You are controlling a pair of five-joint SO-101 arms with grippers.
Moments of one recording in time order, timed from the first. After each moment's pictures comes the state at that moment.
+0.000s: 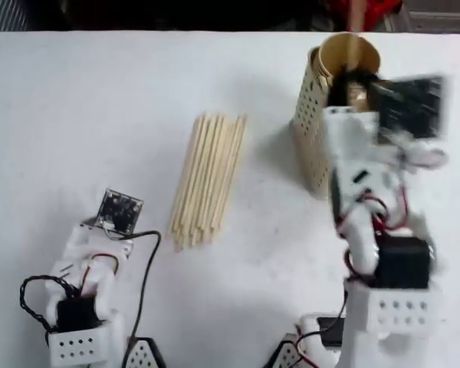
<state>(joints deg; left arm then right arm) -13.8 -103.9 97.1 59.1 -28.4 -0.6 -52.5 20.2 42.8 8.2</state>
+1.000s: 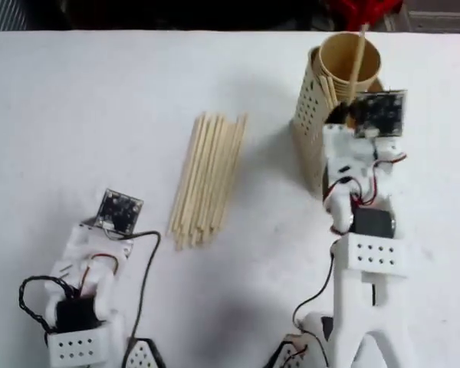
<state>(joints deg) -13.8 -103.9 97.1 59.1 -28.4 2.4 -43.2 52.0 17.1 11.6</state>
